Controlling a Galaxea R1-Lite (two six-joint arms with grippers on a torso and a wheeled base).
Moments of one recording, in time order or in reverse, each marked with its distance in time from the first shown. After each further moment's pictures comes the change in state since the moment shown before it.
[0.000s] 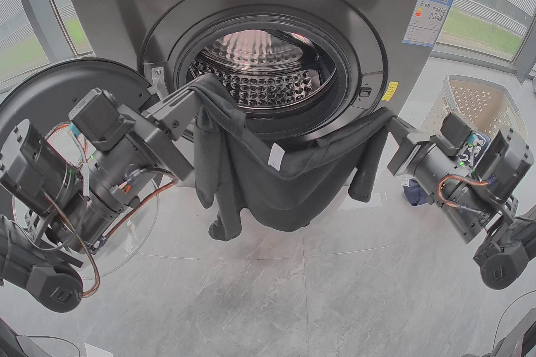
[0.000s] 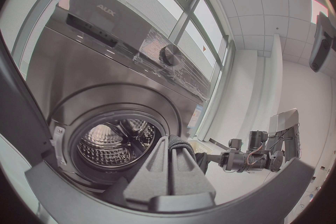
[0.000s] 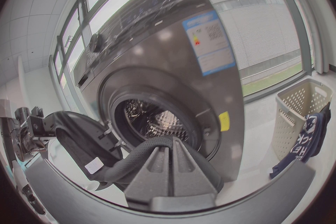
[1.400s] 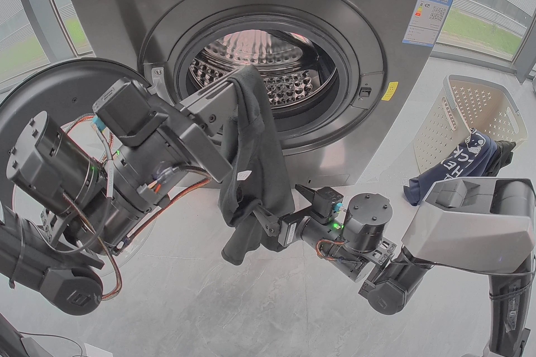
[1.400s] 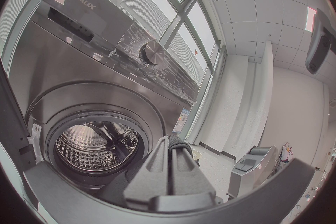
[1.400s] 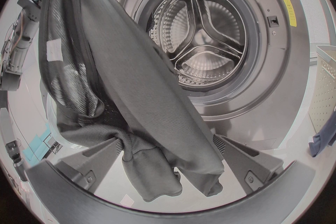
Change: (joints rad) left arm -0.100 0.059 -0.087 -0.008 0.001 0.004; right arm 0.141 0.616 -0.269 -0.125 0.102 -0.027
